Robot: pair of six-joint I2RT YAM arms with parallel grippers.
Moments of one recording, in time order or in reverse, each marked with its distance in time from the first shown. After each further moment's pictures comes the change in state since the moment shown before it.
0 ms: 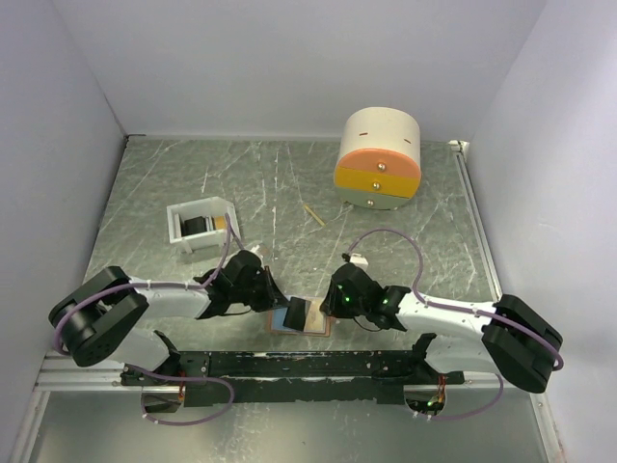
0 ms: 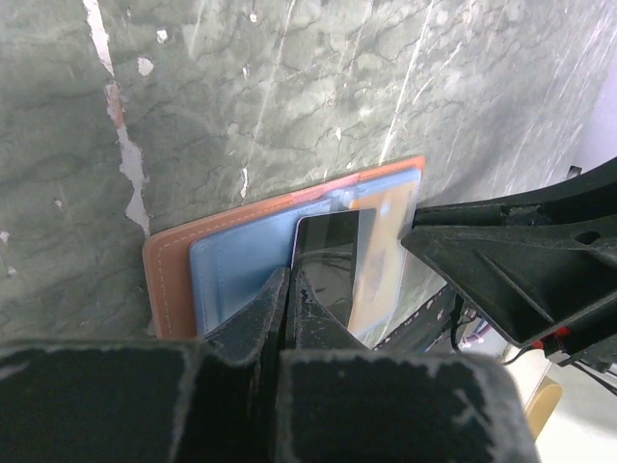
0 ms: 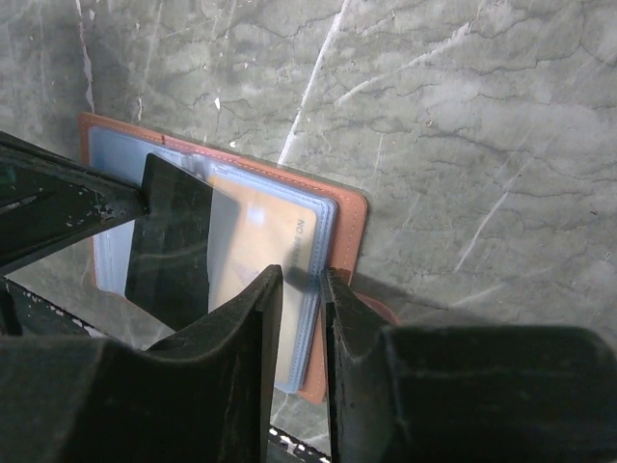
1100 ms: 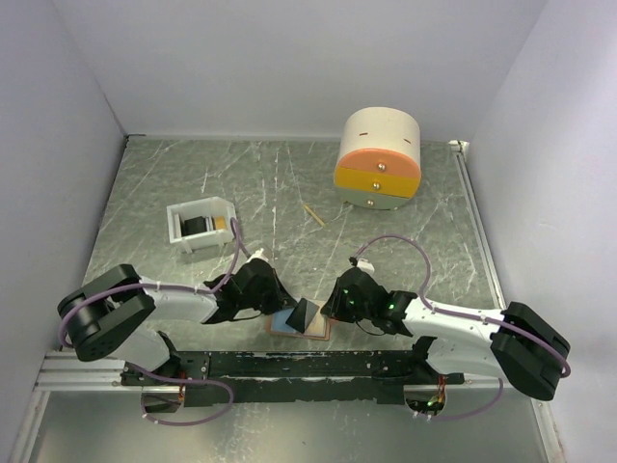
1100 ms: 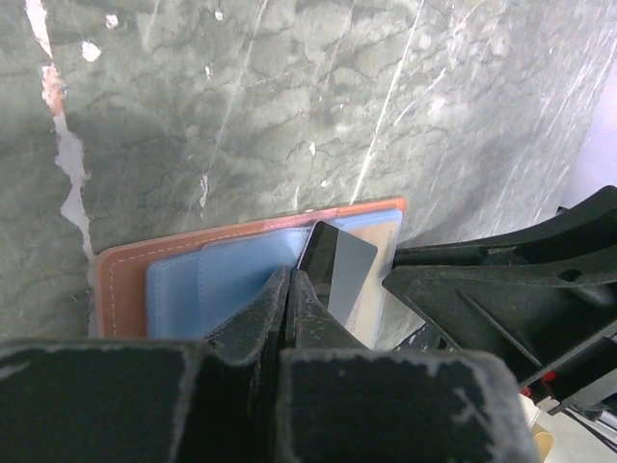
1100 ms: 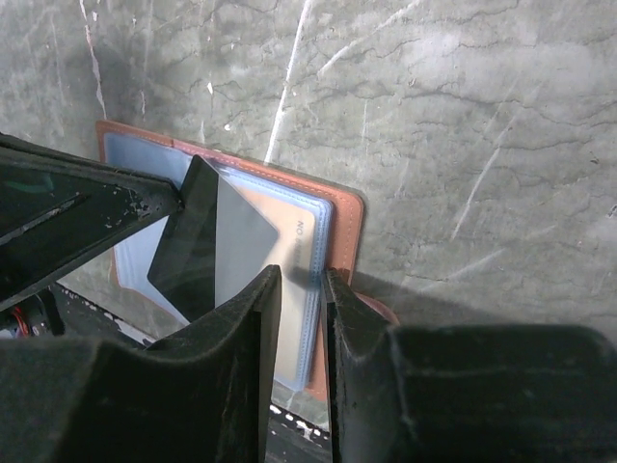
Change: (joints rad) left arm -0.125 0.047 0.024 0.051 -0.186 -0.130; right arm 0.000 -0.067 -0.057 0.014 -0.014 0.114
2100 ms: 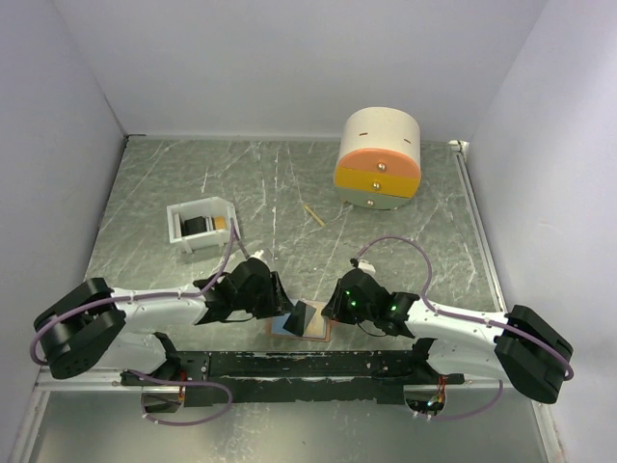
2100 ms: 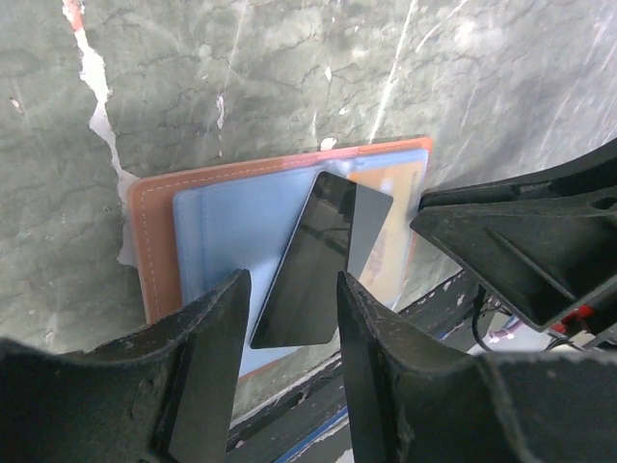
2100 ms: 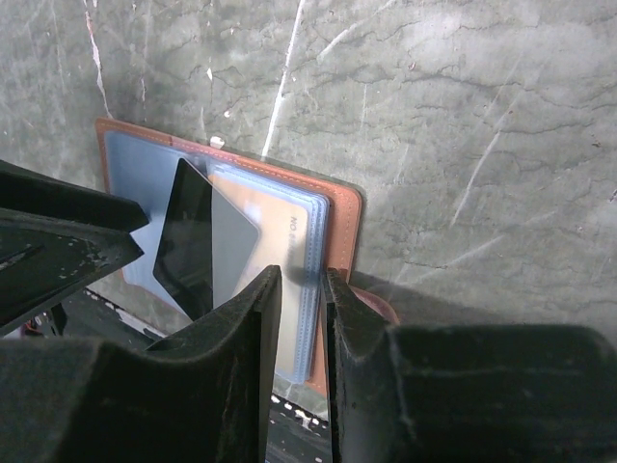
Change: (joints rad) left arm -0.010 -0.162 0.024 -0.260 0.035 0.091; right arm 0.001 -0.031 -0.012 -0.013 -0.009 0.004
